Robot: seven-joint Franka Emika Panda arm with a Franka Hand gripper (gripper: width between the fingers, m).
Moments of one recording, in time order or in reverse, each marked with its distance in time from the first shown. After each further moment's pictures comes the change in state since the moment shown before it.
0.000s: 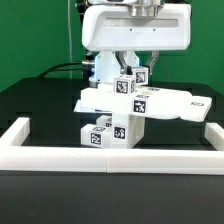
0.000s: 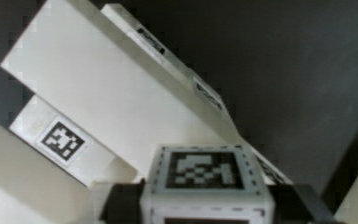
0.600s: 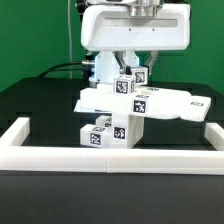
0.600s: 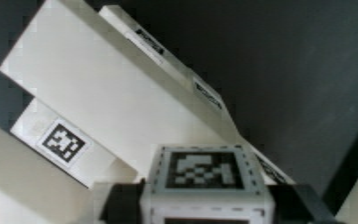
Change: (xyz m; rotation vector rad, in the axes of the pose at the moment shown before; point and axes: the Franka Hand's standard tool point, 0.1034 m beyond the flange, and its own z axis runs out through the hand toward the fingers) arm 0.000 0.000 0.000 0.000 0.000 0.002
